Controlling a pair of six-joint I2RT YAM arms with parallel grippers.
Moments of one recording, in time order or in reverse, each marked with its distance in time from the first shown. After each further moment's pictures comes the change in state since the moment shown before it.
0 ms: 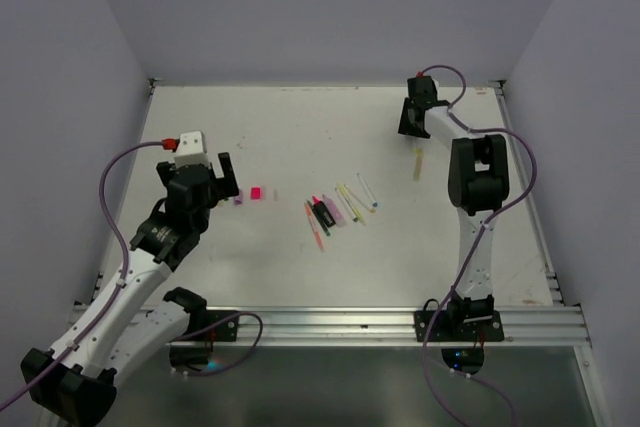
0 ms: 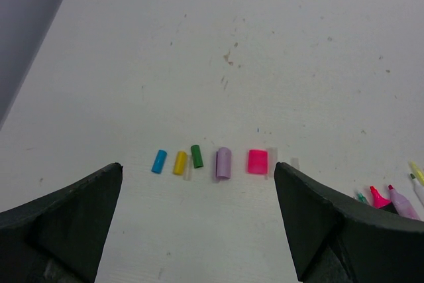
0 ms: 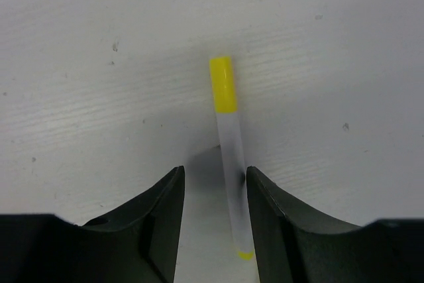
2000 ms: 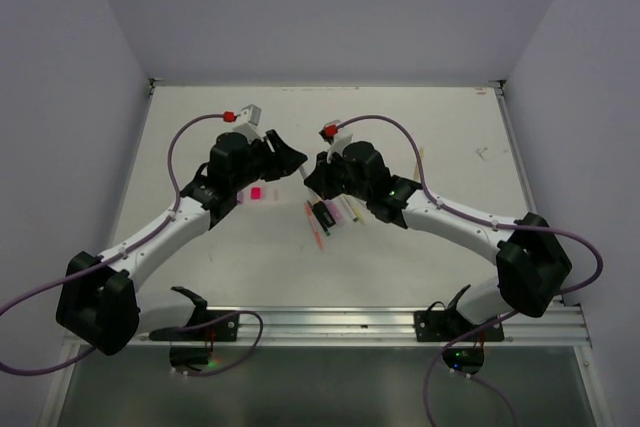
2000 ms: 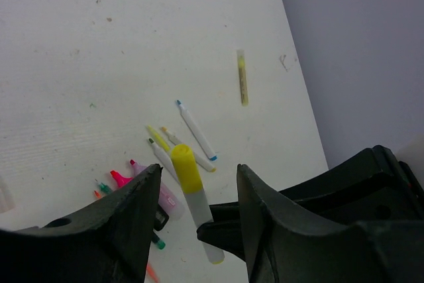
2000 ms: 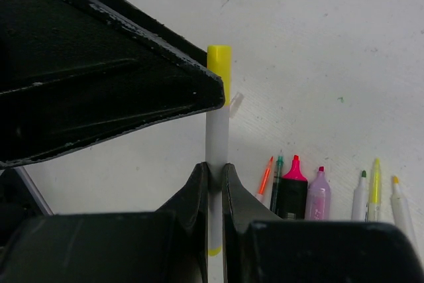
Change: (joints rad) left arm -0.047 0.461 0.092 0.456 0.709 -0.445; right arm 0.675 -0.777 -0.752 0.460 -0.287 0.067
